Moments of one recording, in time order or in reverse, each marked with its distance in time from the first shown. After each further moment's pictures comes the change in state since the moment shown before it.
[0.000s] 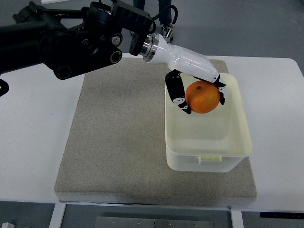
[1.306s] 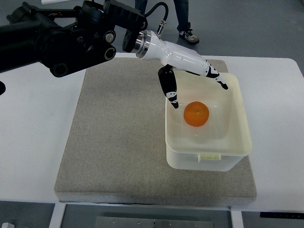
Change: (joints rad) left arm 0.012 0.022 0.000 0.061 0.016 -0.011 0.000; right arm 0.000 0.000 0.000 -0.001 0.000 0.000 0.000
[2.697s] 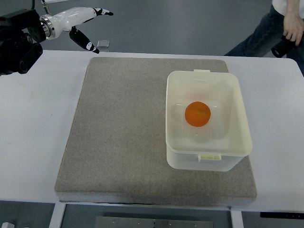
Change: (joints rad) left arm 0.314 0.020 0.158 0.763 -0.517 0.307 0.000; right arm 0.000 0.000 0.000 0.001 0.000 0.000 0.000
